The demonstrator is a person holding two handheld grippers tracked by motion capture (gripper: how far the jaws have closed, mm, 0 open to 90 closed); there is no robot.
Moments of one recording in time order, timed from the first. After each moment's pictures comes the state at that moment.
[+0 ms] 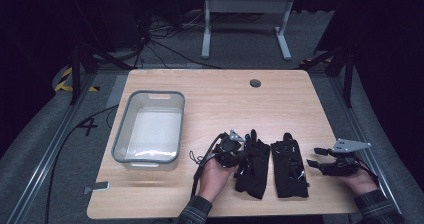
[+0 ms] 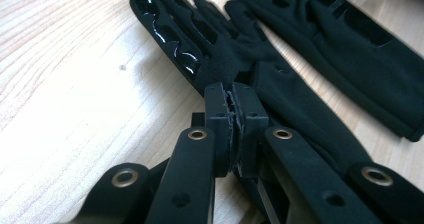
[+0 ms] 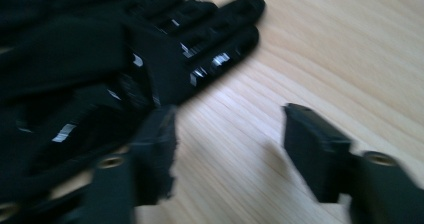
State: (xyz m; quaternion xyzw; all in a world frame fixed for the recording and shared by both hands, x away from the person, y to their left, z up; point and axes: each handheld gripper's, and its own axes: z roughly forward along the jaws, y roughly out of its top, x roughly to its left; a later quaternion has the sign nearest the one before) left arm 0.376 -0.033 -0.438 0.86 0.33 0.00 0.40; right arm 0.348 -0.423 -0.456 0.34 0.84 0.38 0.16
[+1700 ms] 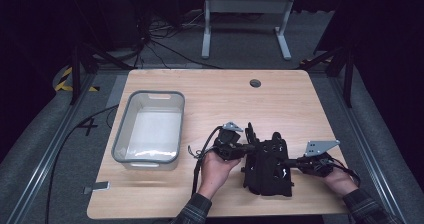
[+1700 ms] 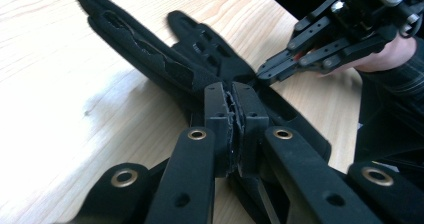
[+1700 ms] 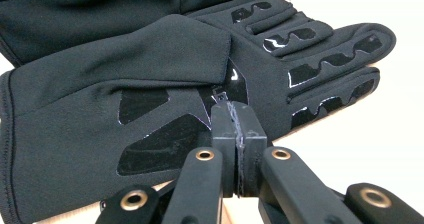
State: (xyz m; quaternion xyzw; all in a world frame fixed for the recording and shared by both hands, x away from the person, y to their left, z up) left arm 0.384 -0.031 -0.410 0.82 0.32 -0.07 0.47; right arm 0.355 -0.350 -0.456 0.24 0.89 0.38 0.09
